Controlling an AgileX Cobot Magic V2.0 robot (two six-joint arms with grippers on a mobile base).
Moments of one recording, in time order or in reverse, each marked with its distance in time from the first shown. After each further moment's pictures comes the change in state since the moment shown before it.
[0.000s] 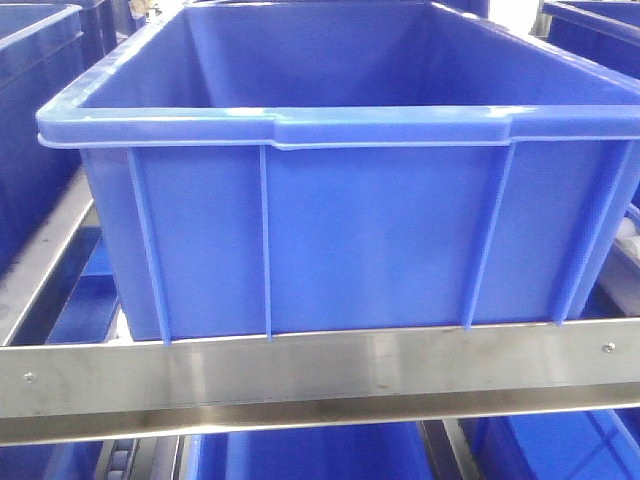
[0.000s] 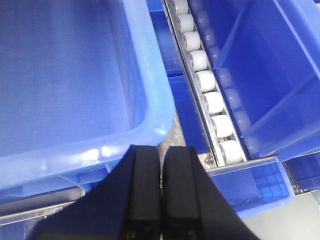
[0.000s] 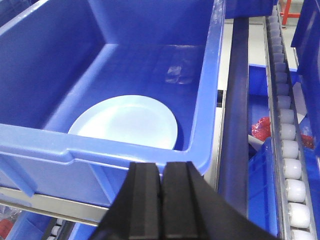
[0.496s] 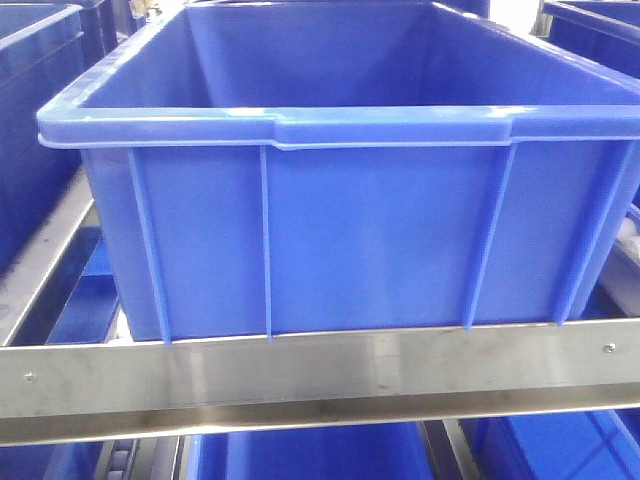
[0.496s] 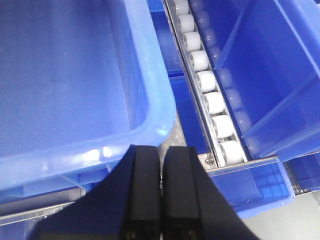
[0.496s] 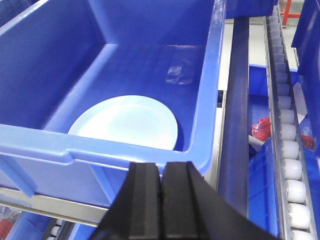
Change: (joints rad) left arm 0.000 0.000 0.000 0.000 0.000 0.000; right arm 0.000 0.000 0.007 0.000 -0.006 -0.002
